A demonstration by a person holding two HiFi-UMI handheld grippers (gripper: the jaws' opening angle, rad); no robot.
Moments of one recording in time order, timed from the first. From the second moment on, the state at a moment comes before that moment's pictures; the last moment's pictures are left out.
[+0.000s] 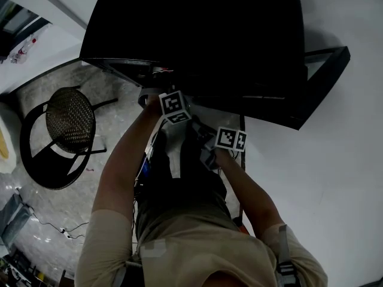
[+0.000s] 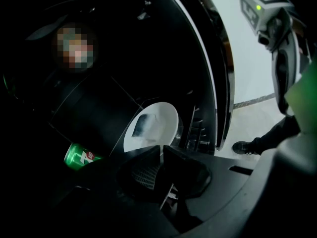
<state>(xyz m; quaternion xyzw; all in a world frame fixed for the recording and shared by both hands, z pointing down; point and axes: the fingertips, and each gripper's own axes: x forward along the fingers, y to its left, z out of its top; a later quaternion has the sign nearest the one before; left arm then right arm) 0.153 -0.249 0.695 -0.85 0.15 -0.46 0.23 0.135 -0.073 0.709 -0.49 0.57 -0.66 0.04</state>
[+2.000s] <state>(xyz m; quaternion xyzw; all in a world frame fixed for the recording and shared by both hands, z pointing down) 0.077 -0.221 0.643 -0.89 0.17 -0.41 0.11 0.122 -0.088 0.678 -0.52 0.63 -0.52 -0.26</state>
